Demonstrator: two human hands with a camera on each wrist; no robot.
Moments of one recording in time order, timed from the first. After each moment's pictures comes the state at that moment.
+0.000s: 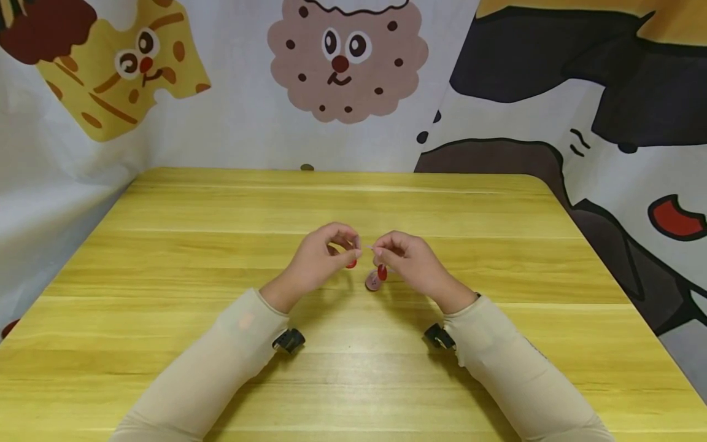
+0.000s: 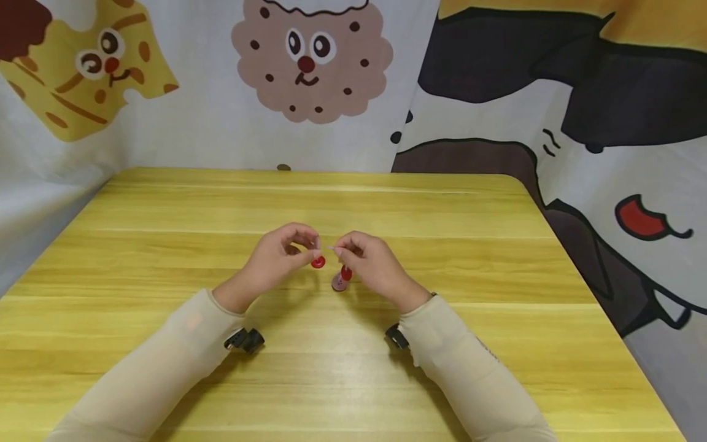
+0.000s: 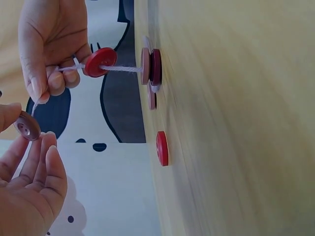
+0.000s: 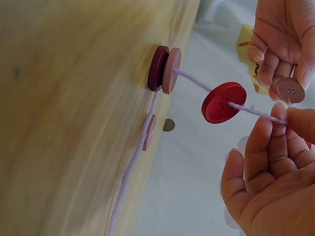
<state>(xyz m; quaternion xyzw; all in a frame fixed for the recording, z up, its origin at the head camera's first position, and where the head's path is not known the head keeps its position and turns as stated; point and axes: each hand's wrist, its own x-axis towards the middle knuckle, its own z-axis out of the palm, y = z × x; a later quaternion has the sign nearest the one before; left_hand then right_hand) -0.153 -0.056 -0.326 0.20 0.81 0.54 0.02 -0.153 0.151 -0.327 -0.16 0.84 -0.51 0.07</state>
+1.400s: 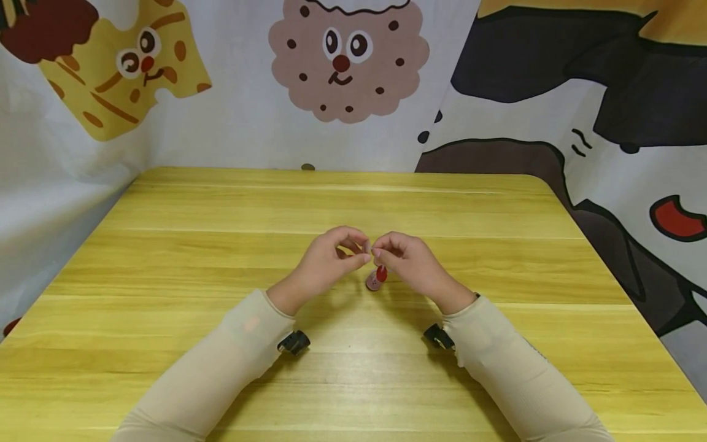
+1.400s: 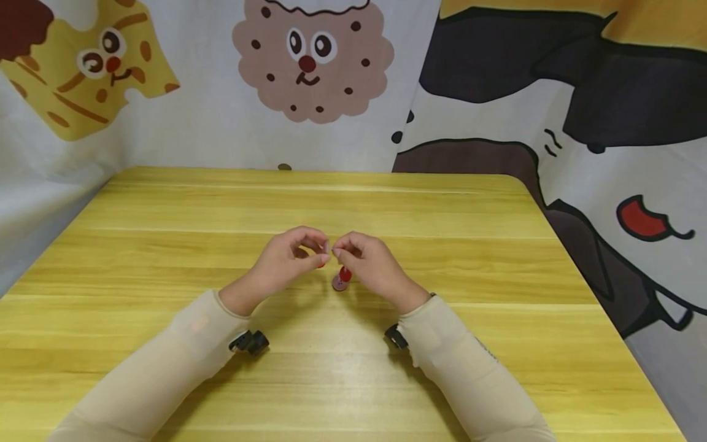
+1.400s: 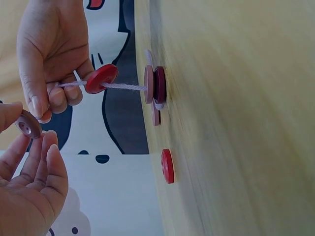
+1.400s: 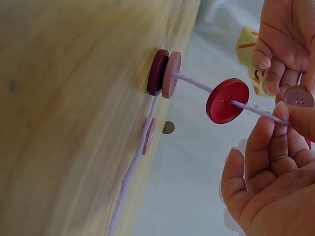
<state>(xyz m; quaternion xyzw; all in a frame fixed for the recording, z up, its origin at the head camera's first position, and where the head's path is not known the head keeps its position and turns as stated) -0.149 -0.046 -0.325 0.21 0.81 0.54 0.04 -0.152 0.148 -0.325 -0.17 0.84 -0.51 0.08</state>
